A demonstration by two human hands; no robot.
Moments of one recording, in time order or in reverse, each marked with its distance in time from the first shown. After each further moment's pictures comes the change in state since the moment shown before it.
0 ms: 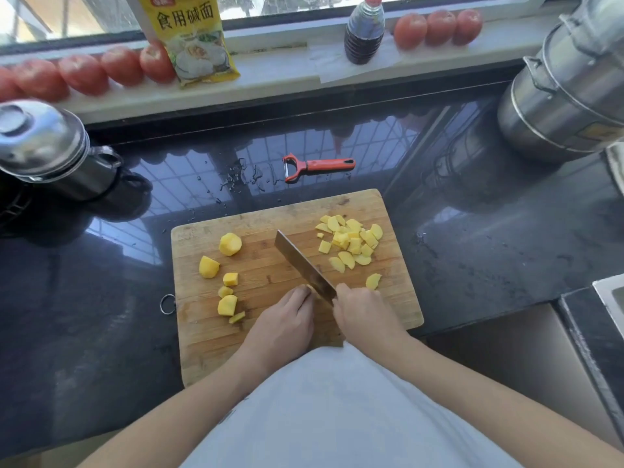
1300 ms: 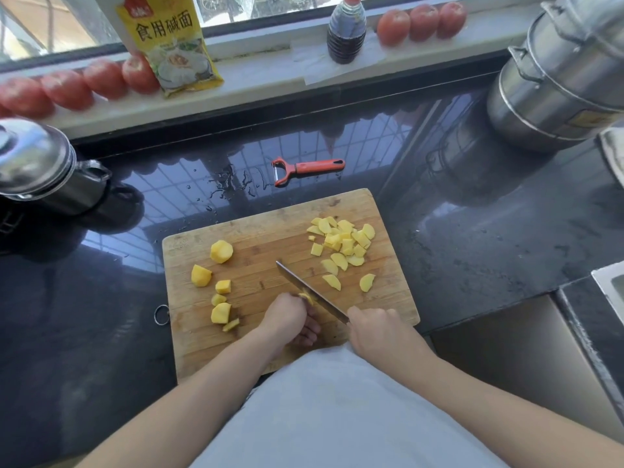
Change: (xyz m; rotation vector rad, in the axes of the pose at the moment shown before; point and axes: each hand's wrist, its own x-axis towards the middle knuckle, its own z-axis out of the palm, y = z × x) left_hand 0.062 0.023 -0.023 -1.087 -0.430 -1.389; right_hand -0.033 0.026 -0.002 -0.032 -0.125 -0.035
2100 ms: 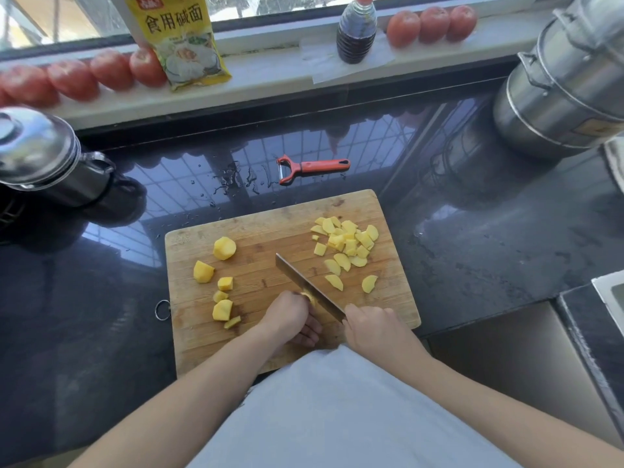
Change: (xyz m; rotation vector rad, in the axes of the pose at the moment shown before) left_hand -0.006 0.003 -0.004 0.038 -0.038 0.036; right_hand 0.011 0.000 0.010 0.054 0.069 -0.052
